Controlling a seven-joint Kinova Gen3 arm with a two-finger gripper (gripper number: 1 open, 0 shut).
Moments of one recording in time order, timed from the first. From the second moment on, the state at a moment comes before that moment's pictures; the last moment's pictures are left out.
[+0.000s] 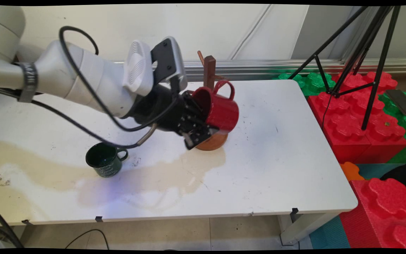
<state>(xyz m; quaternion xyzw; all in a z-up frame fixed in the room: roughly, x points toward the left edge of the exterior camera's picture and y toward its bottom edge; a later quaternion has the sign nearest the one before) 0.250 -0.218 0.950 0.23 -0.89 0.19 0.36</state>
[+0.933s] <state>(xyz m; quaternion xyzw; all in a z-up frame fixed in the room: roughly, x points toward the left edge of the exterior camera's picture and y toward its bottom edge) 0.340 -0.217 0.983 0.17 -0.95 0.19 0.20</state>
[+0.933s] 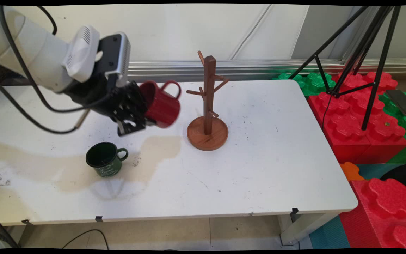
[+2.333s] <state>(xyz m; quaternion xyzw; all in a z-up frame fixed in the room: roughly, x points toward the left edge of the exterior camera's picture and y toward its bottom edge) 0.368 -0.331 0.911 0.15 -0.98 0.13 0.00</state>
